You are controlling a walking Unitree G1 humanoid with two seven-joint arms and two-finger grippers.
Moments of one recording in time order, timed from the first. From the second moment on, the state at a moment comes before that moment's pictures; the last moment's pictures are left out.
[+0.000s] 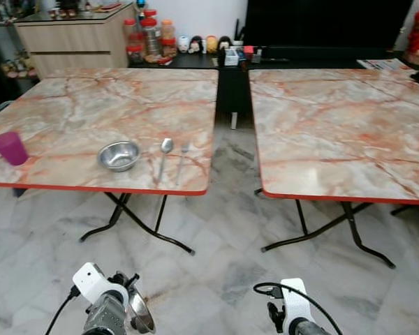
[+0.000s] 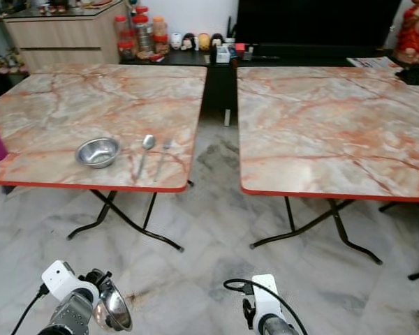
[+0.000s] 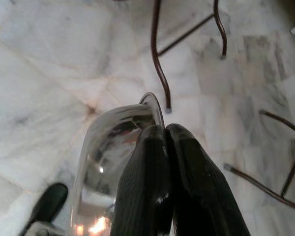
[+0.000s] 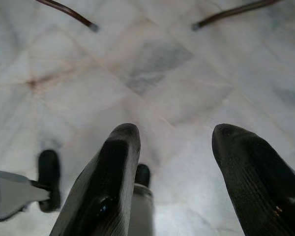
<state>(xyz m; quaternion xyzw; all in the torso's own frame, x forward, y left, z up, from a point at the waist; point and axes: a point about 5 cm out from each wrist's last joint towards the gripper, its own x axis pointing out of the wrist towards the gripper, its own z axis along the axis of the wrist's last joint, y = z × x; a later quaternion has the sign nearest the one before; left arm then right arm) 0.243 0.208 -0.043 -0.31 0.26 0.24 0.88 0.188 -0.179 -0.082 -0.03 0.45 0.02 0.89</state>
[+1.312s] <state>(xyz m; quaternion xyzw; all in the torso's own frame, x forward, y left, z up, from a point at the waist) 0.233 0.206 -0.050 -0.30 0.28 0.23 0.88 0.192 -0.180 -0.080 -0.03 0.44 0.01 0.90</state>
